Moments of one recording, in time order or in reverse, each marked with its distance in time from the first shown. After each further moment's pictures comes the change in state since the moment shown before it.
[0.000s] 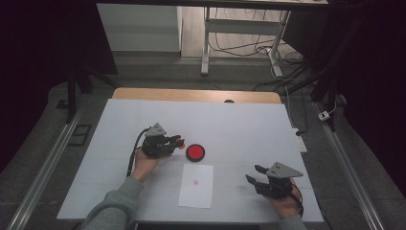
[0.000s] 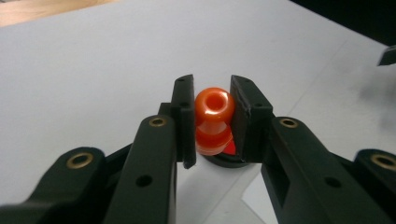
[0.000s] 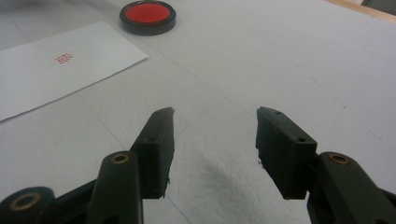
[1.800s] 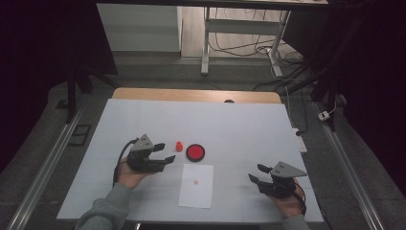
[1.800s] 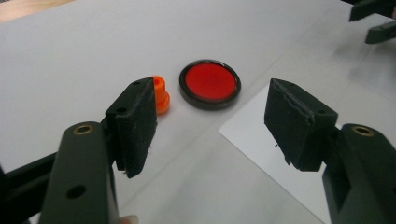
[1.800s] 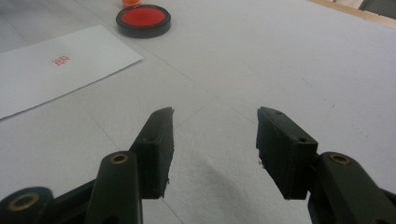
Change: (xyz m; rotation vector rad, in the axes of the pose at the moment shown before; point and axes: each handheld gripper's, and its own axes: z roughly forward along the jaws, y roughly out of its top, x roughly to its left) left arm -0.028 -0.025 -0.066 0.034 0.012 0.072; right arm -0.009 -0.002 -0.005 -0.015 0.003 0.001
